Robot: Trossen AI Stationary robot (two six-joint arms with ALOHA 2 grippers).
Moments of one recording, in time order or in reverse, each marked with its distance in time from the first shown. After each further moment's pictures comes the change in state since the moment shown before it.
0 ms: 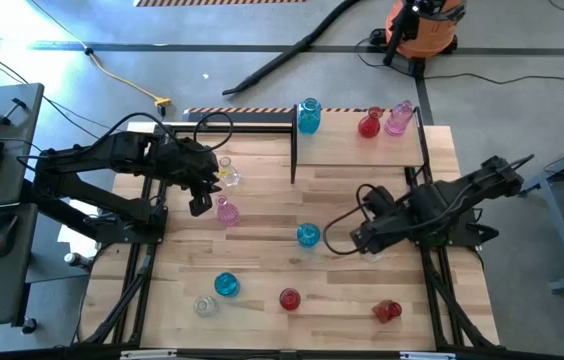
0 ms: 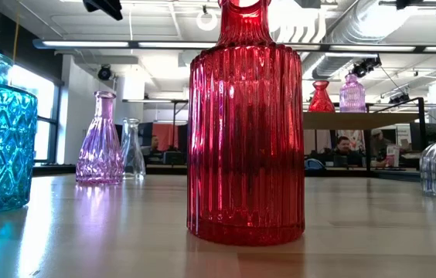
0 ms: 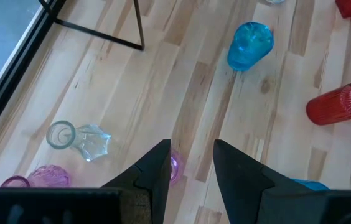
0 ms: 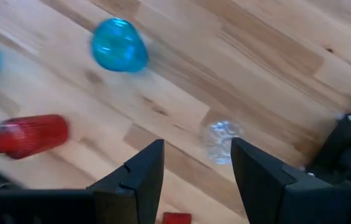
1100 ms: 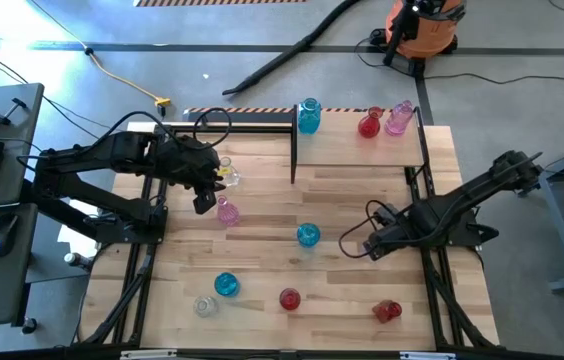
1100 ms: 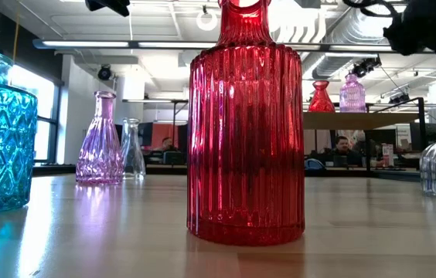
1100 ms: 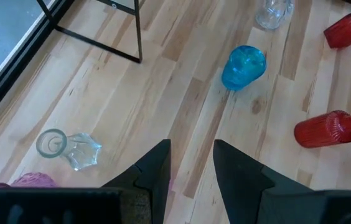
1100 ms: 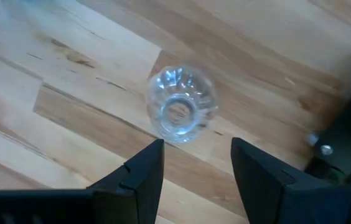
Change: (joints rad) left arm 0.002 0.000 0.001 0.057 -0.002 -0.070; right arm 0.008 -0.251 -0.672 0.389 -0.203 0.079
